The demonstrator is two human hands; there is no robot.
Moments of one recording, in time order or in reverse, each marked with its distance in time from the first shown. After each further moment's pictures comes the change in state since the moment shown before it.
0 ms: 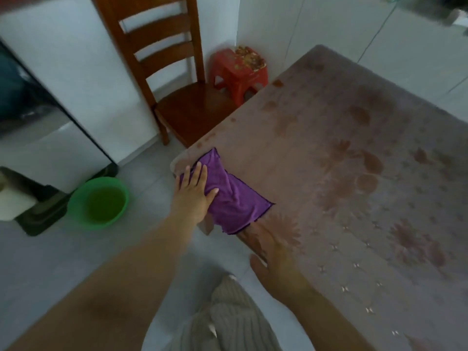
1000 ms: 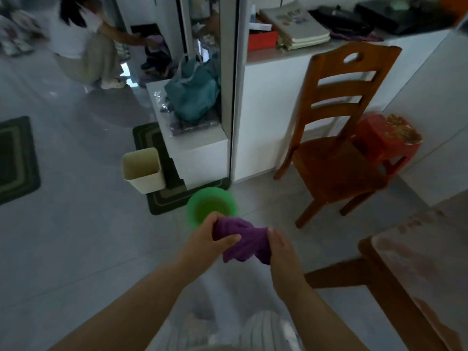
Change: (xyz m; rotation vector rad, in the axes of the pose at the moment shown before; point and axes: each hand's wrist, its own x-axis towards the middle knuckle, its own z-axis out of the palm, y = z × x) left_hand -0.172 -0.351 -0.122 -1.237 0.196 -0.351; right_hand 0.138 -0.295 0.275 0.644 -0.202 0.146
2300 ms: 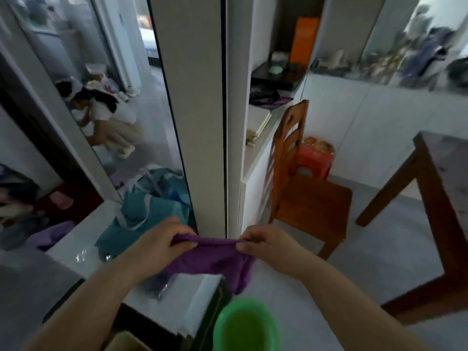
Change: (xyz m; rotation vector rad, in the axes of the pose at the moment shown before) left_hand 0.461 0.193 -0.364 0.763 -0.634 0.760; right_hand 0.311 -0.291 0.241 -0.439 0.209 -0.238
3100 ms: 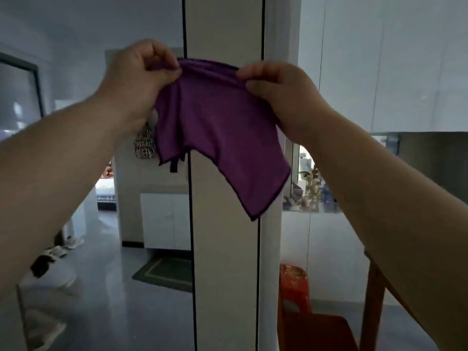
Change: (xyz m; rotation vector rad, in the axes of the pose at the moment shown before) left_hand 0.143 0.169 -0.460 -0.552 0.605 0.905; right_hand 0.103 -0.444 -0.173 -0.014 0.830 -0.768
